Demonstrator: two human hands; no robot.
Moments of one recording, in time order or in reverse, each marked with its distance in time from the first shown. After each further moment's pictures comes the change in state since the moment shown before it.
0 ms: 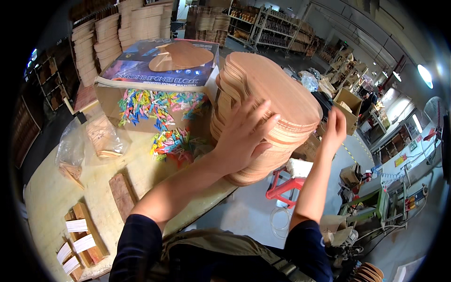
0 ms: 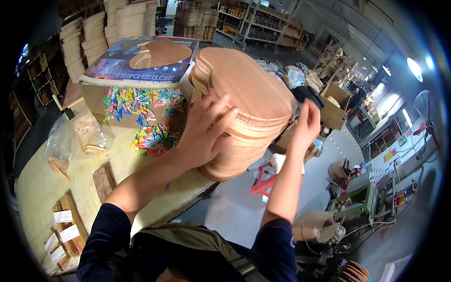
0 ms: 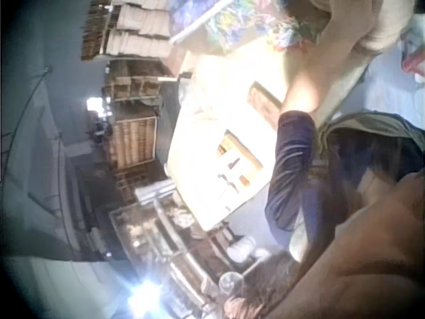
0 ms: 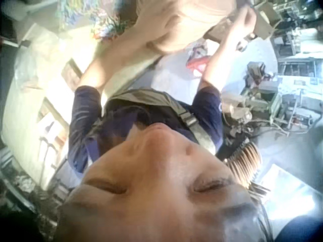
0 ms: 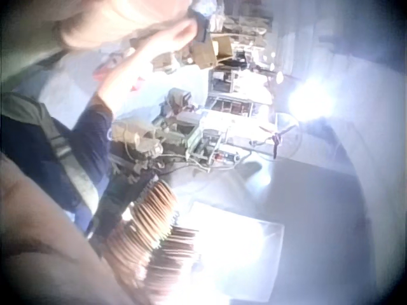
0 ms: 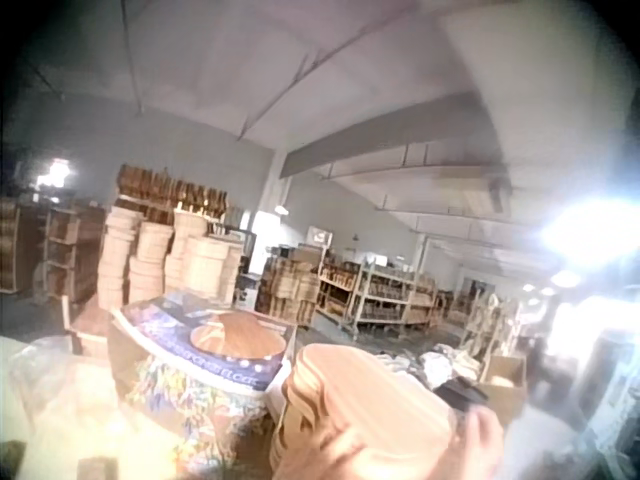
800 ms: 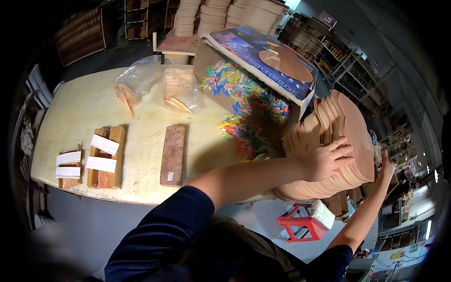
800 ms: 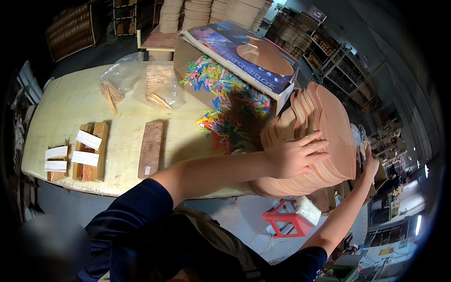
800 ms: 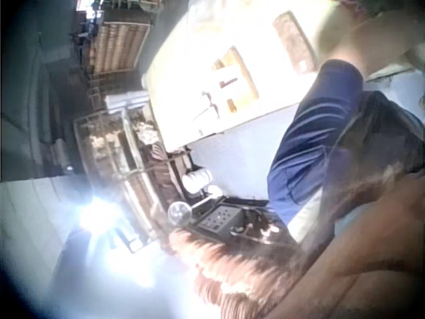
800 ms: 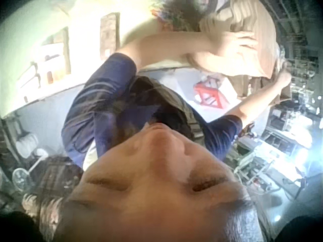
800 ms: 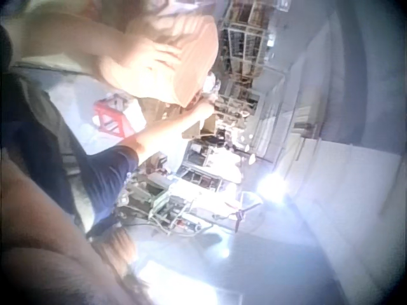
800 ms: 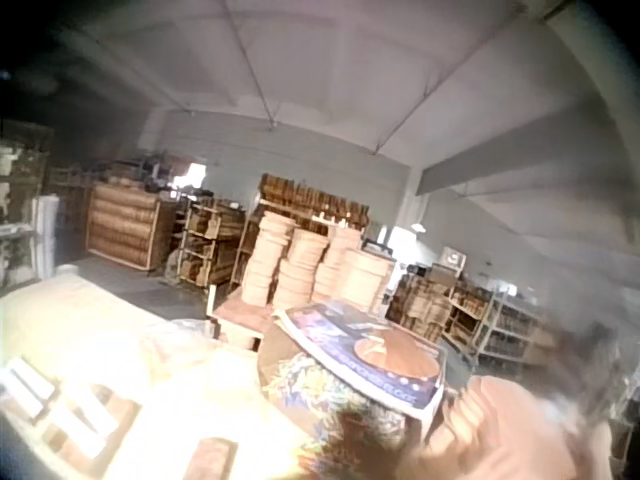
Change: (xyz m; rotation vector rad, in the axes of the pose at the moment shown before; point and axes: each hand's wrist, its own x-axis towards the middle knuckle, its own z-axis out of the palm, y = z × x) left_hand -0.011 -0.005 0.015 -0.111 0.139 0.007; right_hand 0.144 0.077 0.023 -0.526 -0.424 0.154
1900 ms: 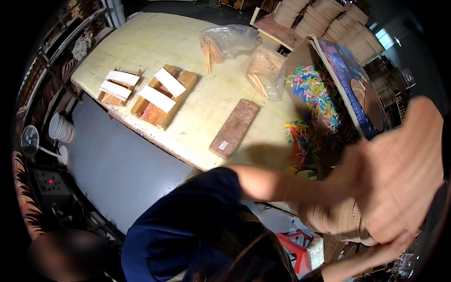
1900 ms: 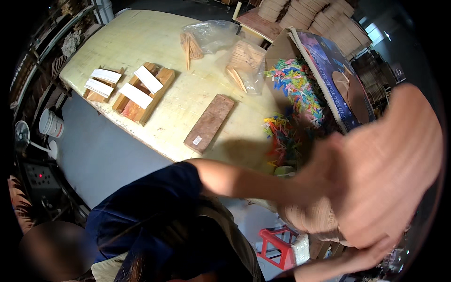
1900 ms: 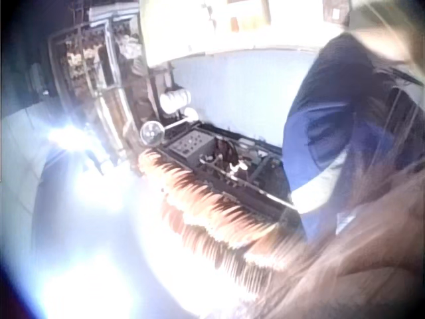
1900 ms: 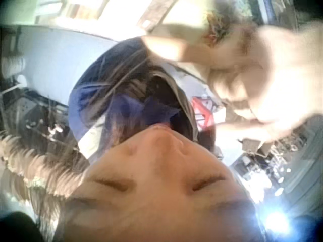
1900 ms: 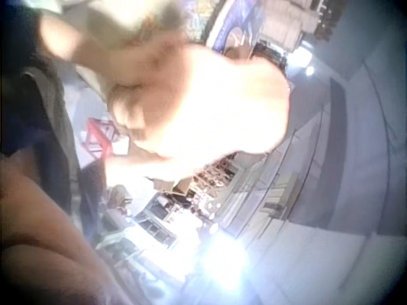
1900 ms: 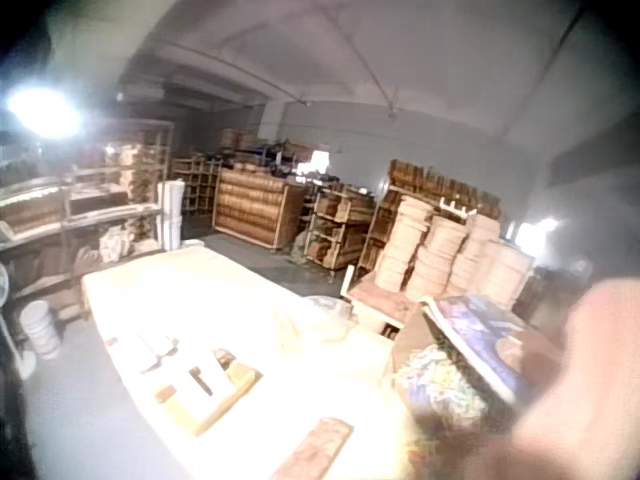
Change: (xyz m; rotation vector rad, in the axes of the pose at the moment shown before) left_hand -0.049 0.028 -0.071 -0.311 0.699 -0.804; right_hand -0.243 -0.213 0.008 0.812 0.100 -0.365
